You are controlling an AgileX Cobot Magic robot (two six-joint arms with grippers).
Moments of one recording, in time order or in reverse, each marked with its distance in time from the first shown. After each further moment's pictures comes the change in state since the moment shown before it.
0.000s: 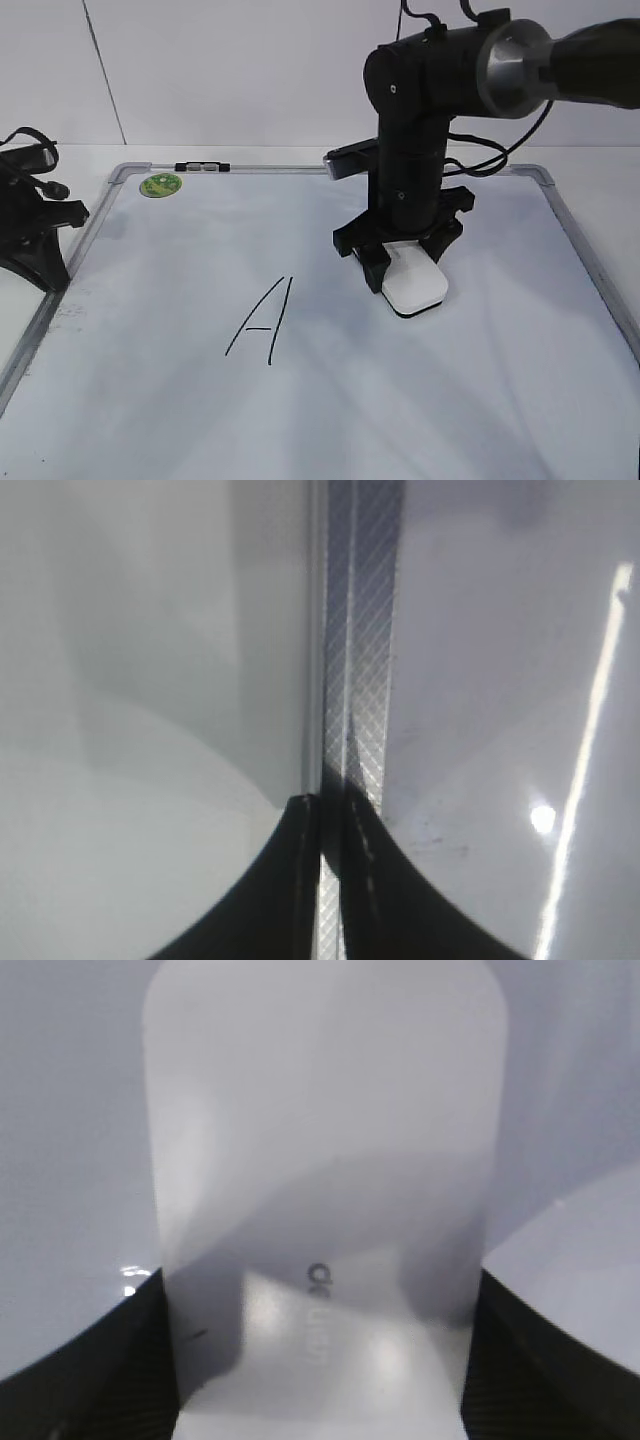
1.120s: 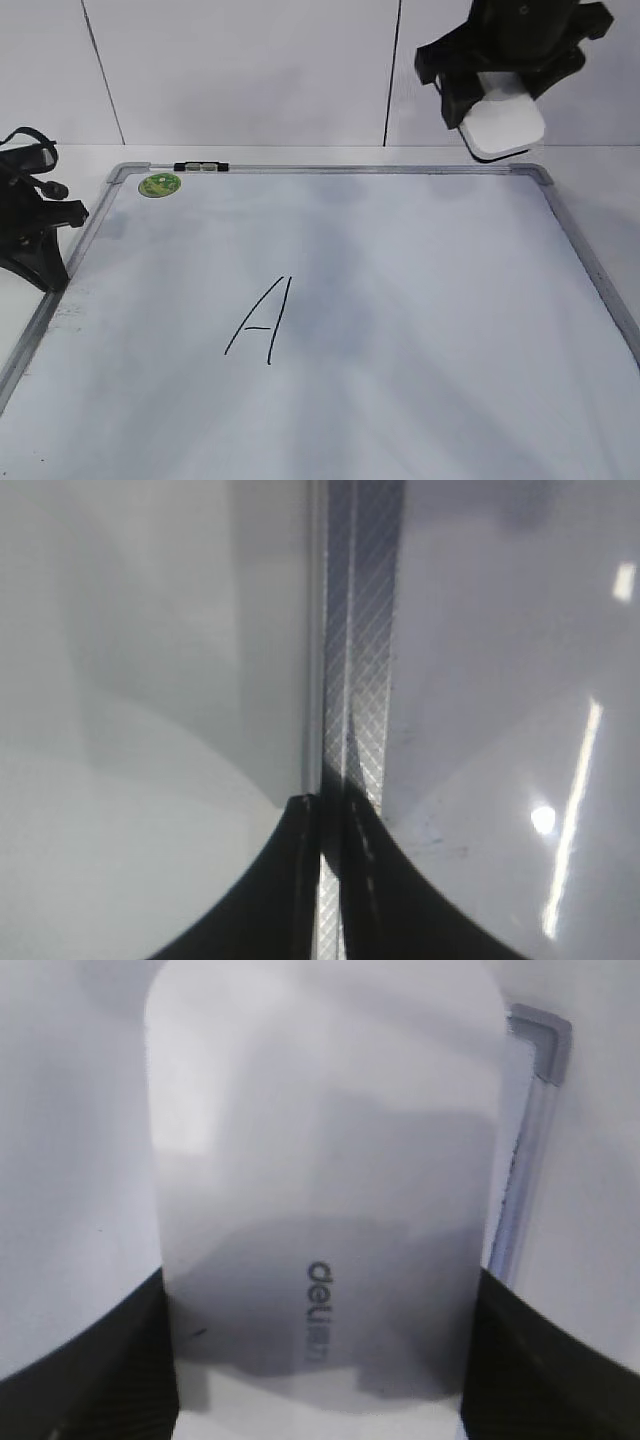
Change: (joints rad) left arm 0.000 0.000 0.000 -0.006 0.000 0.000; right arm -0.060 -0.389 -0.007 -0.172 0.024 0.095
